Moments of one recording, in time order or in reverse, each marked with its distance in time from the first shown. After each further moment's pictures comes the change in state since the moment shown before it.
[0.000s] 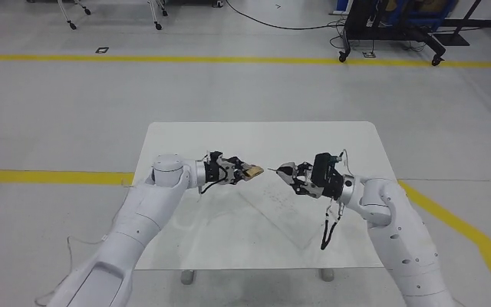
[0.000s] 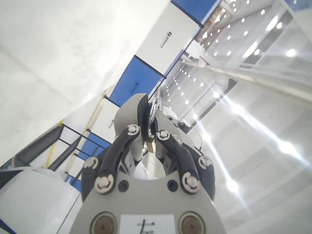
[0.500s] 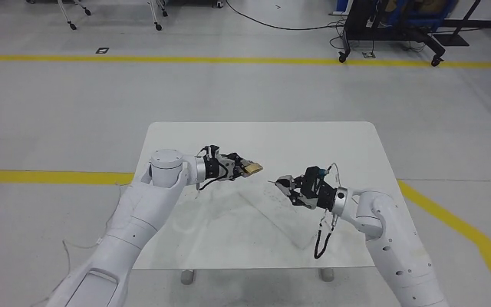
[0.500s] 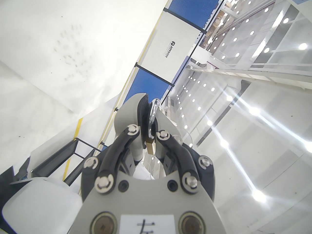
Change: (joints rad) left arm 0.036 0.026 -0.026 -0.118 0.092 0.108 0.102; right arm -0.055 0.003 -0.030 0.013 -0.127 0.077 -0.024
